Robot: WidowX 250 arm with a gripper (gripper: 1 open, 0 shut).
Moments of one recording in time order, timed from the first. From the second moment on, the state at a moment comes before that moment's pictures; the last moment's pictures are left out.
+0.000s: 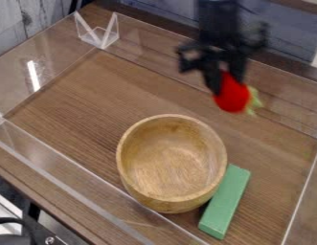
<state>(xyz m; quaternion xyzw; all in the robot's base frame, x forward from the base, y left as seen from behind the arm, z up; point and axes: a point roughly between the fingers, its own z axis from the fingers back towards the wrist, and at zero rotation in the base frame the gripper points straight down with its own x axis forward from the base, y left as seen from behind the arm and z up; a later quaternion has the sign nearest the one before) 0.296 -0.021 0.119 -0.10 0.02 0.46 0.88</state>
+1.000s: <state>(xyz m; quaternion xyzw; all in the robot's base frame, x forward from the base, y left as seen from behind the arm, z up) 0.287 0.124 0.091 -0.10 -0.05 0.52 0.85</state>
